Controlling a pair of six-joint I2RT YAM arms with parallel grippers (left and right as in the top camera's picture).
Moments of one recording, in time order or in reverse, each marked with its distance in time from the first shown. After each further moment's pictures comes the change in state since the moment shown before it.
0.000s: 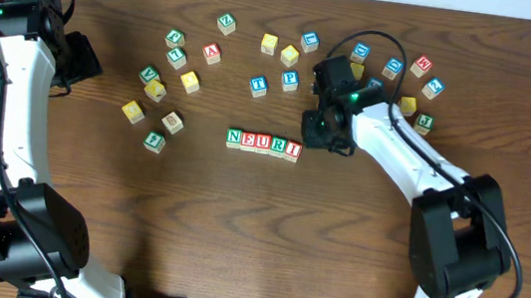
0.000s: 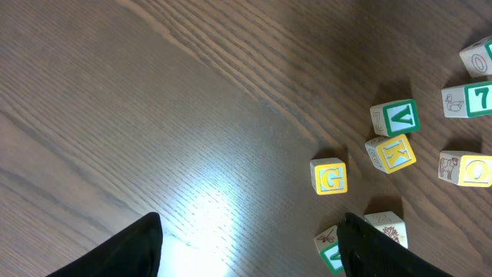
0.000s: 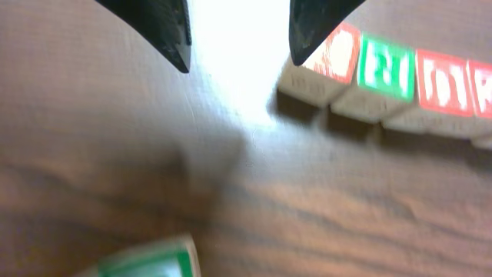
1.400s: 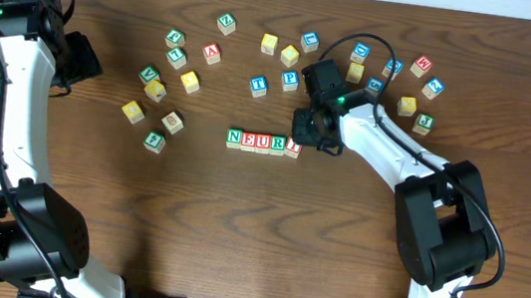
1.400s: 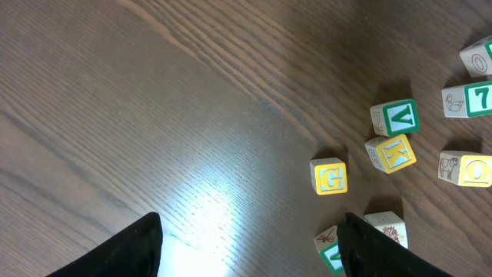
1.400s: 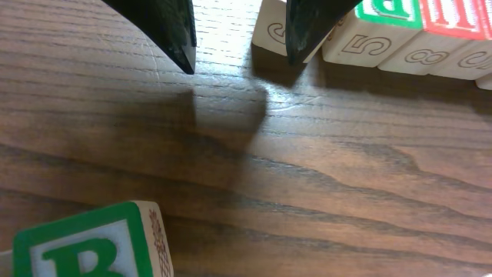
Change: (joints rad) left arm 0.000 0.000 0.000 0.000 0.000 0.000; right arm 0.025 0.082 -0.003 0.139 0.022 0.090
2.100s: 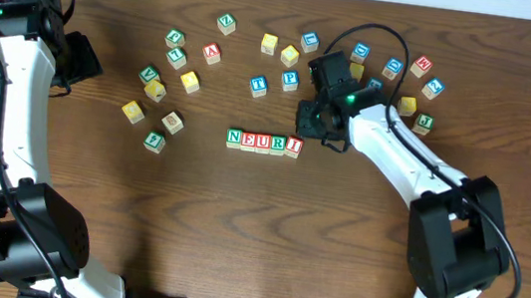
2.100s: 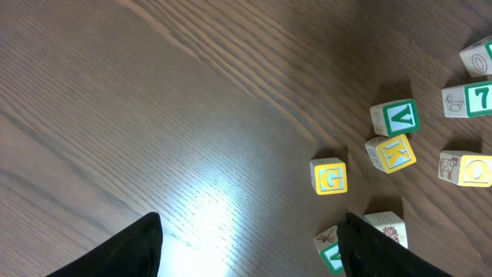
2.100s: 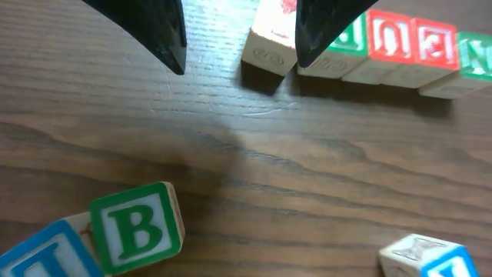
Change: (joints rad) left arm 0.000 0.000 0.000 0.000 0.000 0.000; right arm -0.007 -0.073 0.001 -0.005 0.000 0.005
